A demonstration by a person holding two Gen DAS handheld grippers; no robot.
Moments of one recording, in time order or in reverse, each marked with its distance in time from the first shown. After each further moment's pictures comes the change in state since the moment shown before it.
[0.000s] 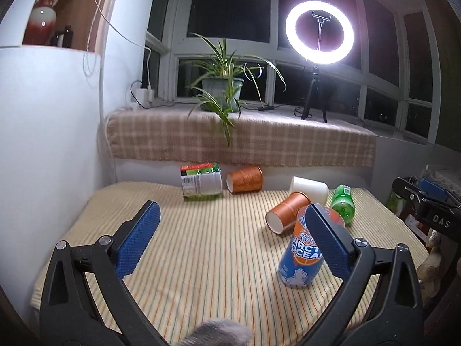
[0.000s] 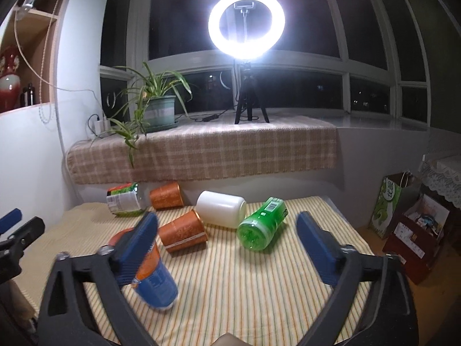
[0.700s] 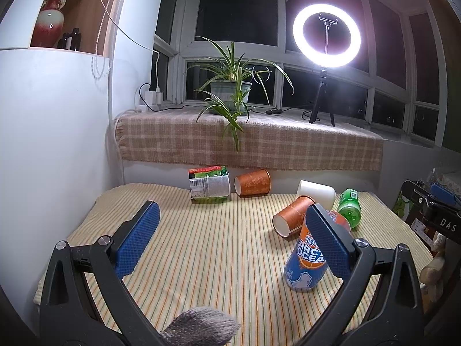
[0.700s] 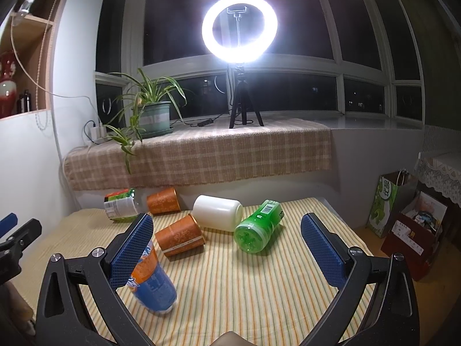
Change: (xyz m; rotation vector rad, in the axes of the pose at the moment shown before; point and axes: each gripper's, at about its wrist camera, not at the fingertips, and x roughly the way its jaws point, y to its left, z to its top) left arm -0.006 0.000 -0.001 -0.005 -0.018 0.036; right arm -0.002 -0.003 0.002 0.017 -0.011 -0.011
